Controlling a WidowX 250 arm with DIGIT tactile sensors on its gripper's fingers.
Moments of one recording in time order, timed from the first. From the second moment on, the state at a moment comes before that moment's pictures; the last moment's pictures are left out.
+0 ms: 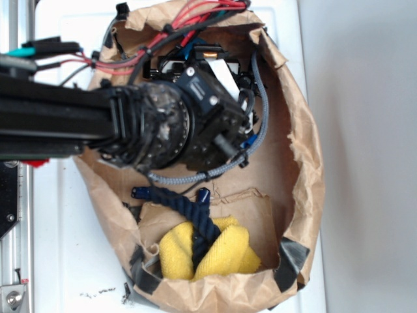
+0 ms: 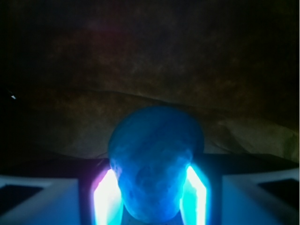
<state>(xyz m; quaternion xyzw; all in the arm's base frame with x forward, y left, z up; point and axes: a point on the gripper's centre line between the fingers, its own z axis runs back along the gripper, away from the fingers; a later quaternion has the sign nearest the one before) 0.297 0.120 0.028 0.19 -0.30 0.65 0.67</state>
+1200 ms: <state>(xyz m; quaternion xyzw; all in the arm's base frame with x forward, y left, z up) 0.263 0.019 0.125 0.05 -0.08 0.36 0.93</state>
